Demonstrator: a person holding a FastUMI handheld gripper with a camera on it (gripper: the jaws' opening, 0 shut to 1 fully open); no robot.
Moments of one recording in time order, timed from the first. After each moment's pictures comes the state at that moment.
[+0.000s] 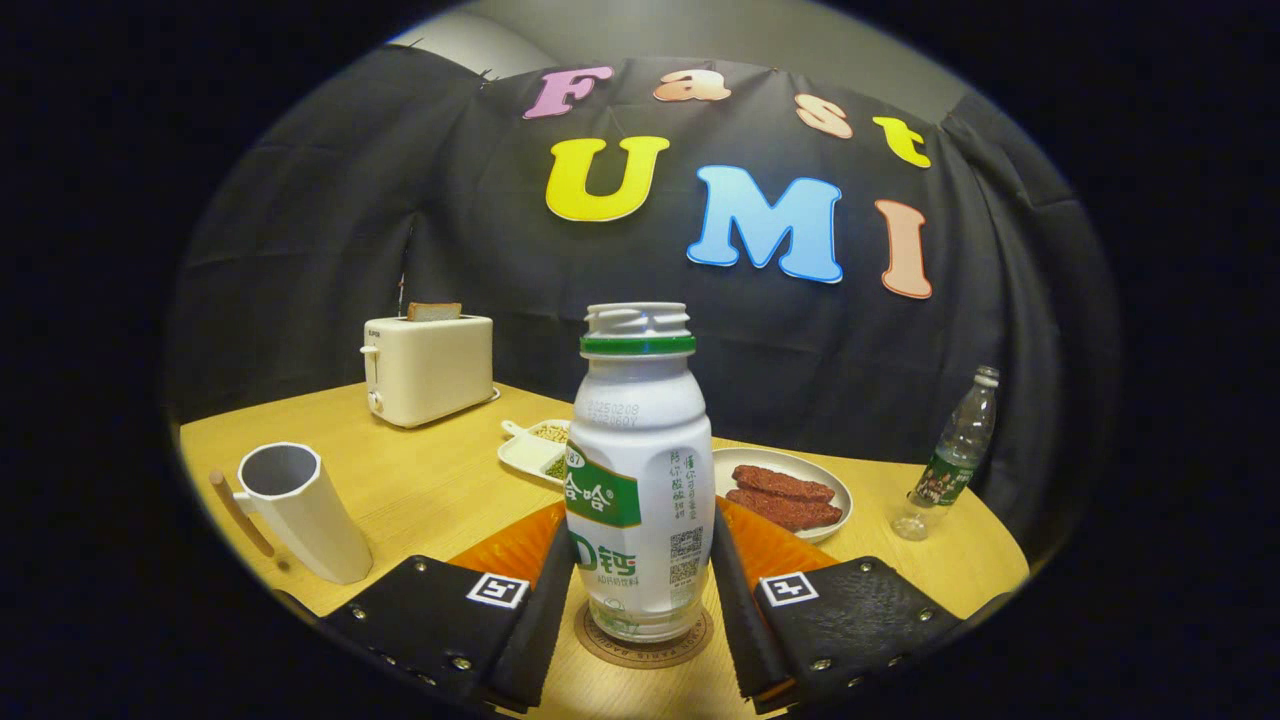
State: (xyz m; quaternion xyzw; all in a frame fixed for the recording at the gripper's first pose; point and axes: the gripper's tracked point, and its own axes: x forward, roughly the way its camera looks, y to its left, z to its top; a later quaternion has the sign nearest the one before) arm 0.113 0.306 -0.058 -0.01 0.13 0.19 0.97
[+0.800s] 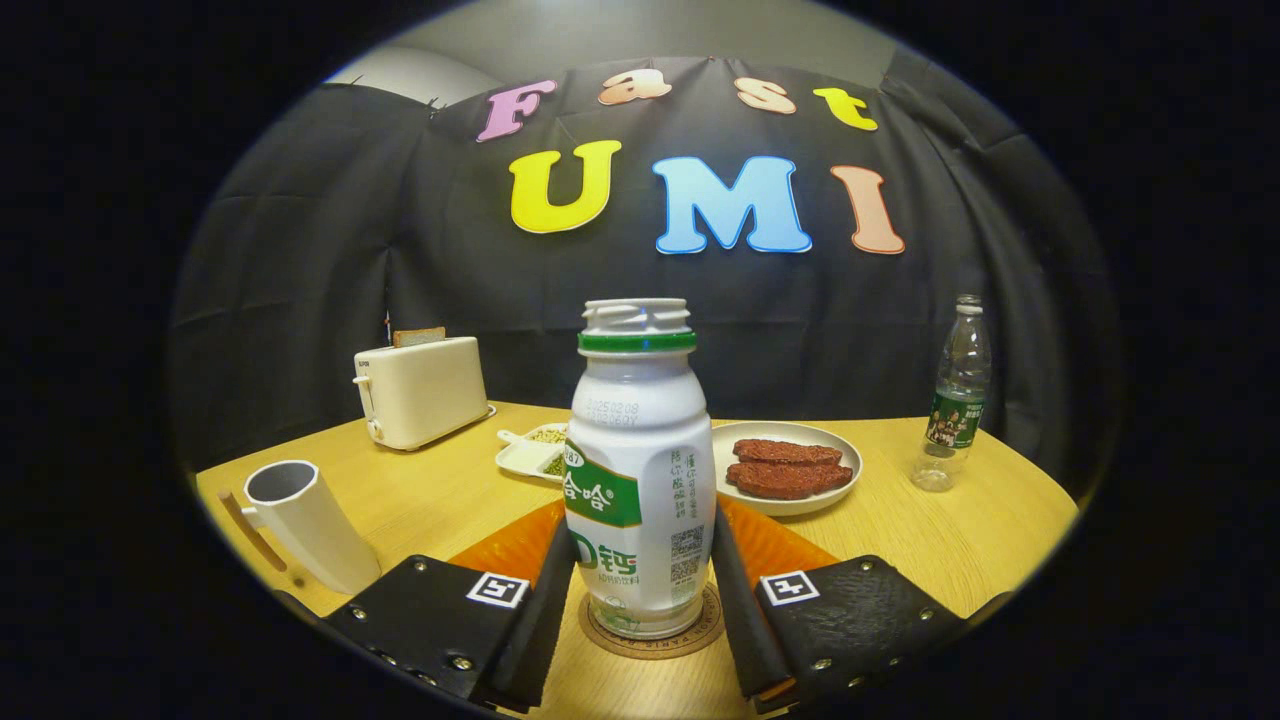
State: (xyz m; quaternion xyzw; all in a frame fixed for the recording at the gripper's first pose) arm 0.110 0.296 -0.074 0.05 0.12 0.18 0.97
